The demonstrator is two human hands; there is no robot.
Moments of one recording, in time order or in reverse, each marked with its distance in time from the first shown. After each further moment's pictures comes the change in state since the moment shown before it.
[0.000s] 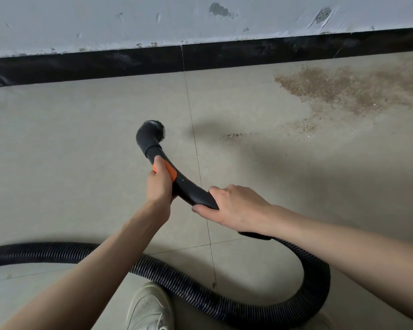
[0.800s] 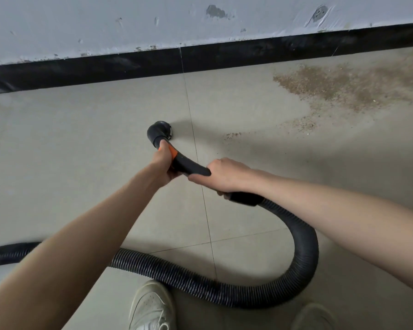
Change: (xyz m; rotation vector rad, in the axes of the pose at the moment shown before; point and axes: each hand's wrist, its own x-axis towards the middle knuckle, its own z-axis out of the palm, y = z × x) left_hand 0.032 0.037 0.025 0.034 -0.097 -0.129; right_hand 0.050 0.012 -0.023 0.133 -0.062 0.113
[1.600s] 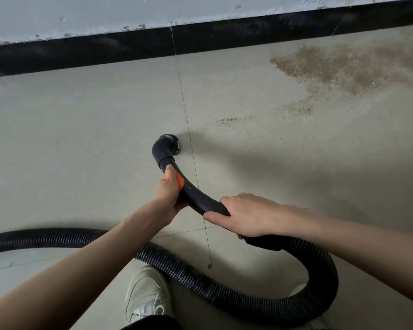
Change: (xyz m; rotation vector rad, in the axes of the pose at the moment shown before) left_hand -0.041 -0.080 -0.011 0.037 -0.027 -0.072; right_hand -0.082 0.024 0.041 0.005 -0.219 -0.027
